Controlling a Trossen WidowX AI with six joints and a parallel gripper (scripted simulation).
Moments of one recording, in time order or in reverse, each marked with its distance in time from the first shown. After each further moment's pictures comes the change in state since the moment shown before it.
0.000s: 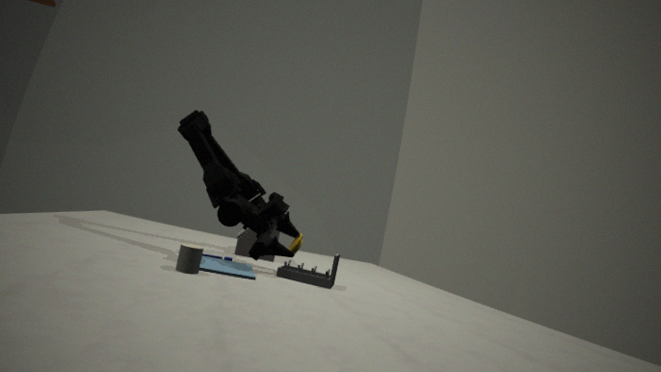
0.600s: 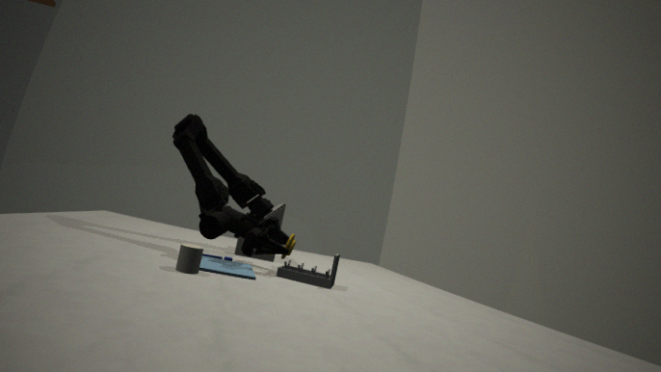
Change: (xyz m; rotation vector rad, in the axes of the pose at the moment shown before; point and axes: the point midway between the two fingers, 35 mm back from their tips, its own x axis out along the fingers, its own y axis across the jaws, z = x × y) arm -0.012 -0.014 -0.009 -0.398 -0.254 -0.126
